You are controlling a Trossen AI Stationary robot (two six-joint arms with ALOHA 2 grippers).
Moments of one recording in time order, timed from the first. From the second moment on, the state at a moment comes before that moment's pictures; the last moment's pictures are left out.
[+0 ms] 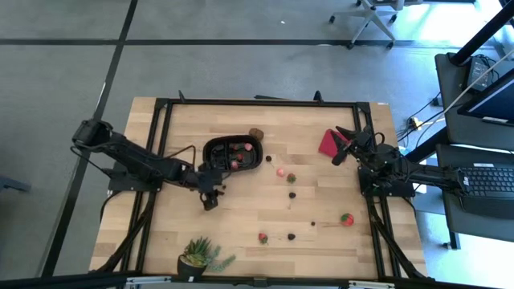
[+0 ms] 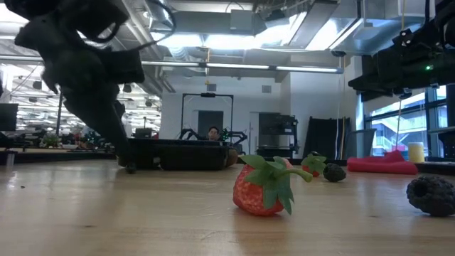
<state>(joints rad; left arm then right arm) -0.25 1.32 0.51 -0.11 -0.20 -0.54 -0.16 0.05 0.01 0.08 0.63 -0.01</state>
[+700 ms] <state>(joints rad) -0.63 1.36 0.51 -0.03 -0.91 -0.89 -0.16 0.05 0.01 0.08 0.63 -0.01</state>
